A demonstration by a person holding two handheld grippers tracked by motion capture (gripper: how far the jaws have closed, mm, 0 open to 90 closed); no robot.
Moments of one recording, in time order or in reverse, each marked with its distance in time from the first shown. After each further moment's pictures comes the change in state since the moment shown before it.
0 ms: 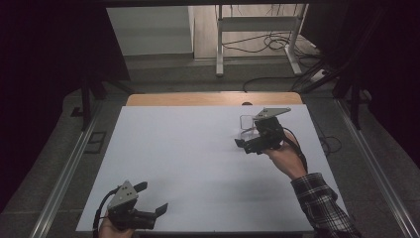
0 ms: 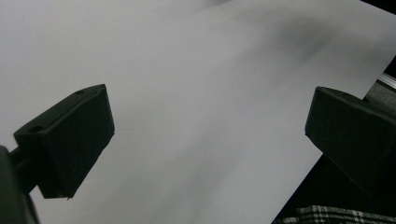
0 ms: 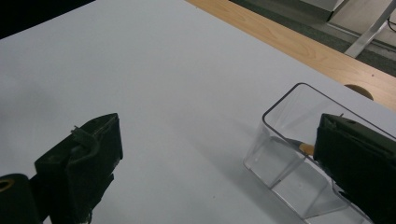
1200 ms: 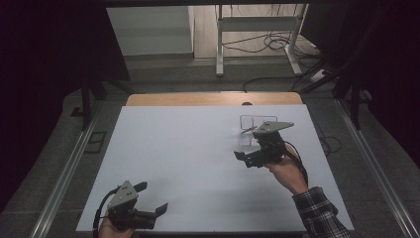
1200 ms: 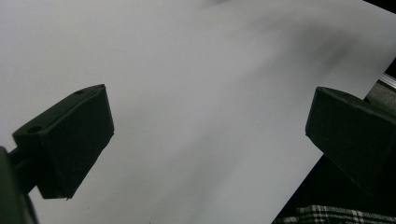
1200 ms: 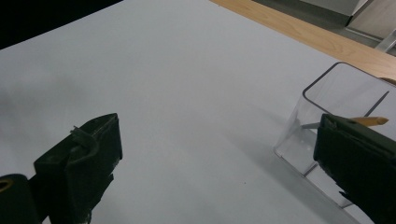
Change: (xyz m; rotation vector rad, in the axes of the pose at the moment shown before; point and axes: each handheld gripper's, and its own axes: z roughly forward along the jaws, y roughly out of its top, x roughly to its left) left arm 0.000 0.000 0.000 0.002 0.002 -0.004; right arm 0.019 -0.028 -0.007 -0.041 0.058 0.003
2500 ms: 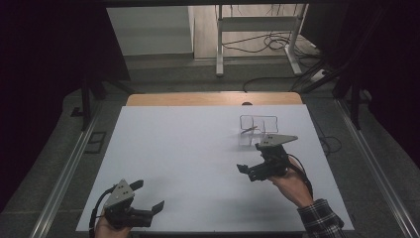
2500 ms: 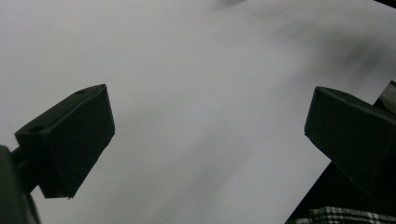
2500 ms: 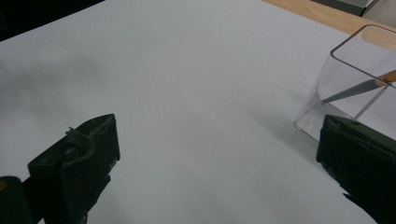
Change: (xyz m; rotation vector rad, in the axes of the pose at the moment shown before) left arm 0.008 0.000 -0.007 -0.009 0.037 0.010; right arm 0.014 -0.028 -0.009 0.008 0.028 0.004
